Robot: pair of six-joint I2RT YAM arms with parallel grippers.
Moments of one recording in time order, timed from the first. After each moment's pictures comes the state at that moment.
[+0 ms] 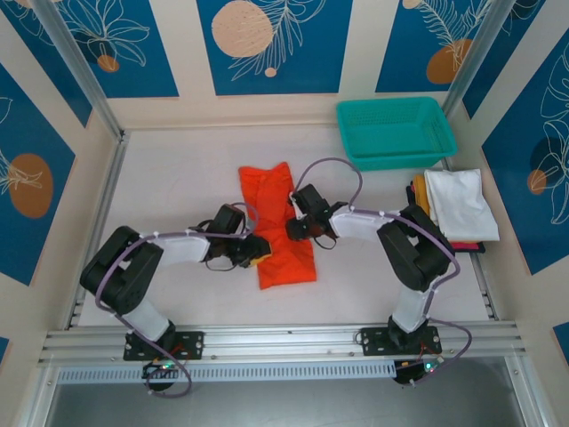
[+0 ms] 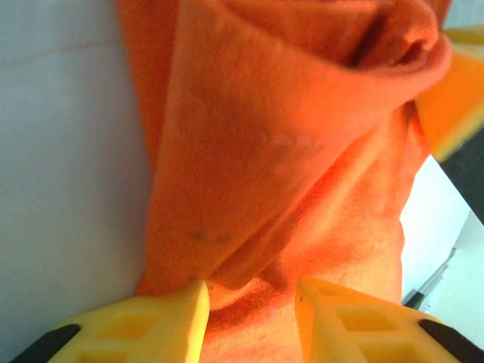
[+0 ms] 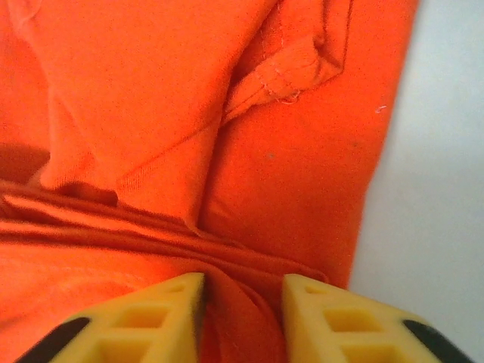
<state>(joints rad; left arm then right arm) -0.58 1.60 0.68 -0.08 0.50 -0.96 0.65 1.77 1.00 -0.27 -0.05 0.32</state>
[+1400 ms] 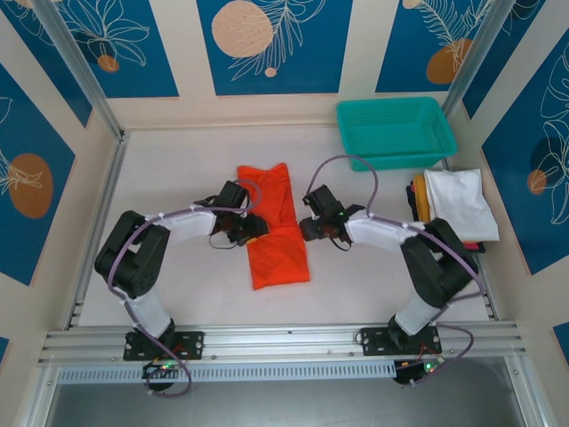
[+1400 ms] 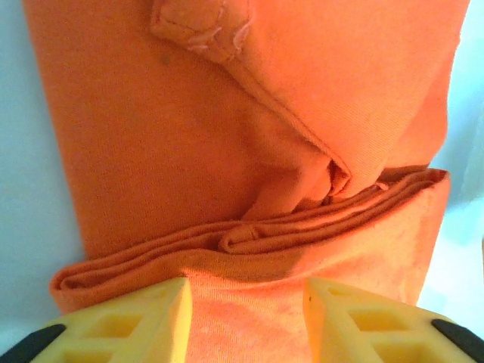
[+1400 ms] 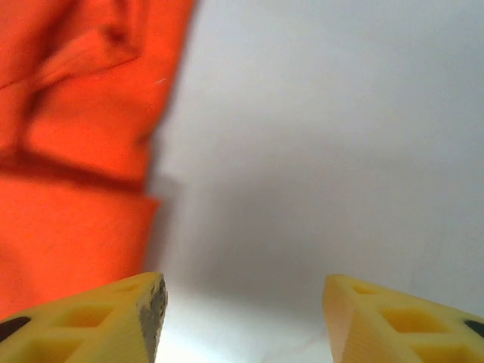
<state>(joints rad) -0.51 1.74 0.97 -0.33 0.37 -0.80 0.63 1.59 0.89 -0.32 0.10 0.17</state>
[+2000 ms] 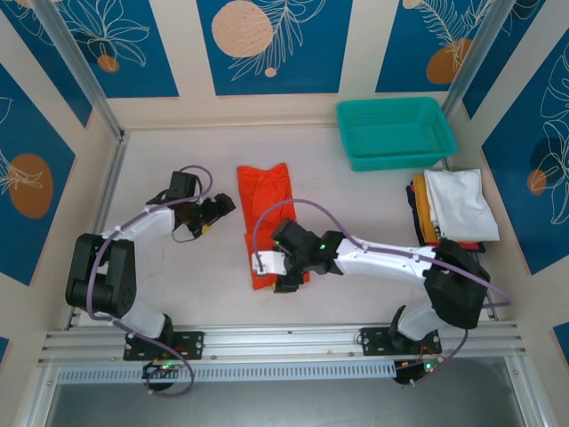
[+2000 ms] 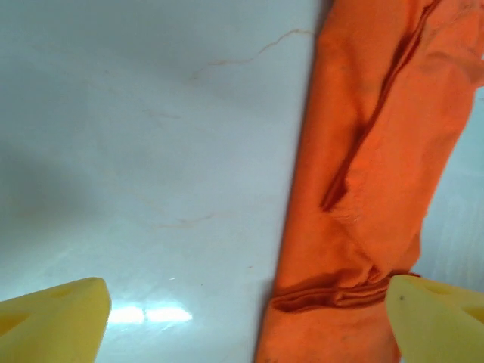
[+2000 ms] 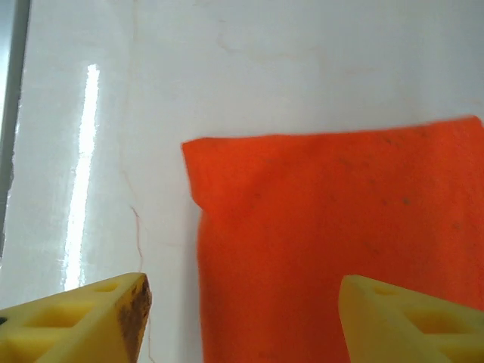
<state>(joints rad) -0.19 1.54 0.88 -0.37 0.35 -0.73 1.03 1.51 0.94 -0.49 -0.16 -0.63</state>
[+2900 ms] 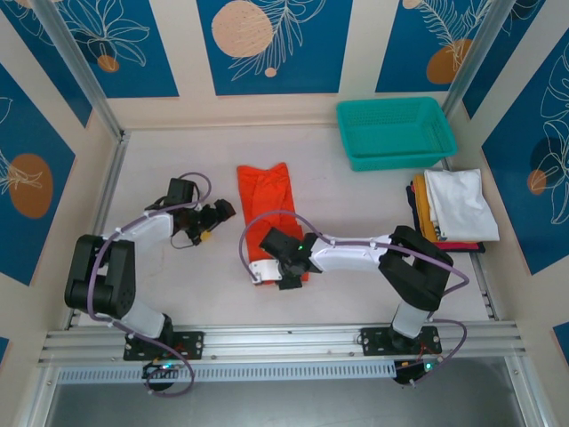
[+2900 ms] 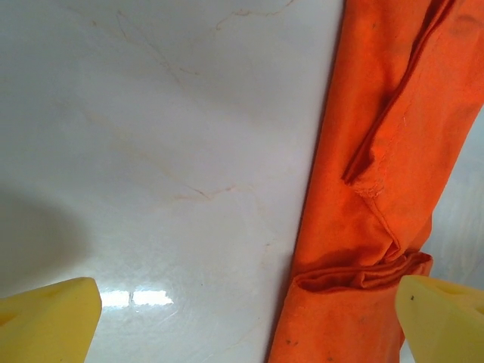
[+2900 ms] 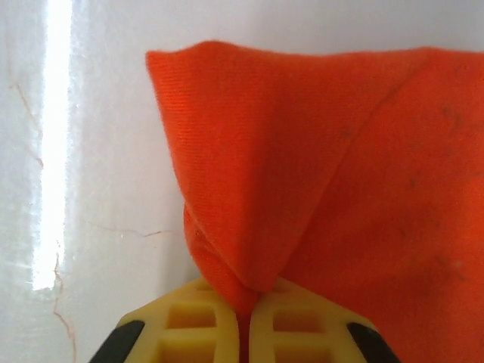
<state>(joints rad) -0.17 1.54 0.82 -0.33 0.42 -0.73 1.04 1.72 0.98 -0.50 -0.03 -0.72</state>
